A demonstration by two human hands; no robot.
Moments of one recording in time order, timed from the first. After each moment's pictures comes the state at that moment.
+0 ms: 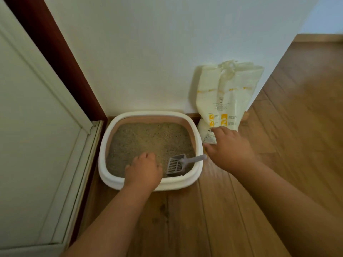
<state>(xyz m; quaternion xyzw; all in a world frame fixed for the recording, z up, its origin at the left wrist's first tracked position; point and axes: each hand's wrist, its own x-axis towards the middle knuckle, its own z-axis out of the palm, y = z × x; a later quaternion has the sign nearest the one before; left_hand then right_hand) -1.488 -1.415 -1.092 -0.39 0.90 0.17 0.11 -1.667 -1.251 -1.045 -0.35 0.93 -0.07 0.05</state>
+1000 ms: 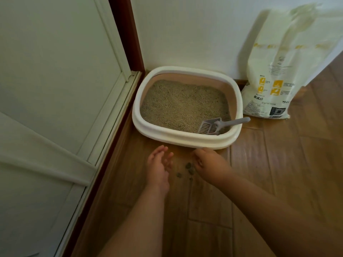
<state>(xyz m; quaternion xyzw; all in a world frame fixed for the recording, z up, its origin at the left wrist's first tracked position) -1.377 -1.348 -1.242 -0.54 0.20 0.74 -0.33 -1.526 -1.257 -1.229 -0.53 0.81 -0.11 0.22</state>
